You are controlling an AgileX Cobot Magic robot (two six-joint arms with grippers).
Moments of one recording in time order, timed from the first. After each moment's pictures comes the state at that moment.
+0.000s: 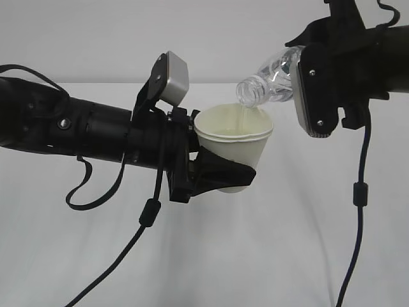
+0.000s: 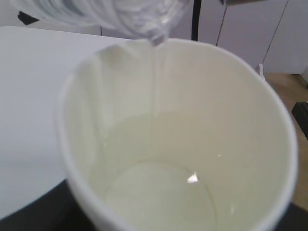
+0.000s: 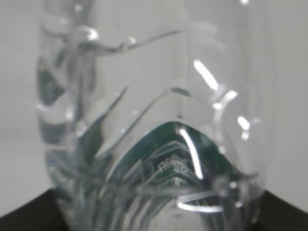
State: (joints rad) left arm -0.52 1.86 -1.01 1.38 -0.95 -0.93; right arm 0.39 1.40 -0.91 -1.33 0.00 -0.36
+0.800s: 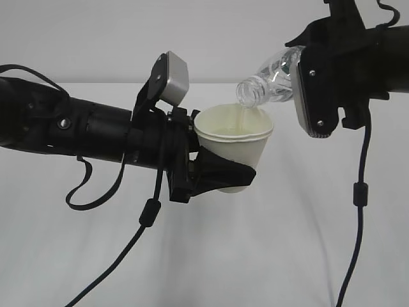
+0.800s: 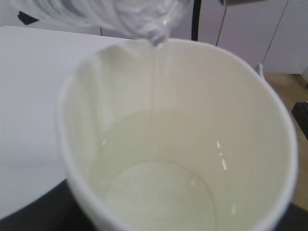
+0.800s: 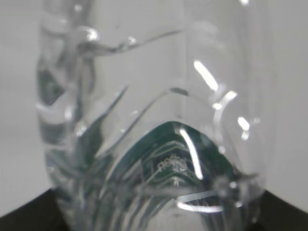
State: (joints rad) left arm -0.52 1.86 -1.01 1.38 -0.95 -0.93; right arm 0.39 1.40 -0.91 -1.34 0.00 -0.36
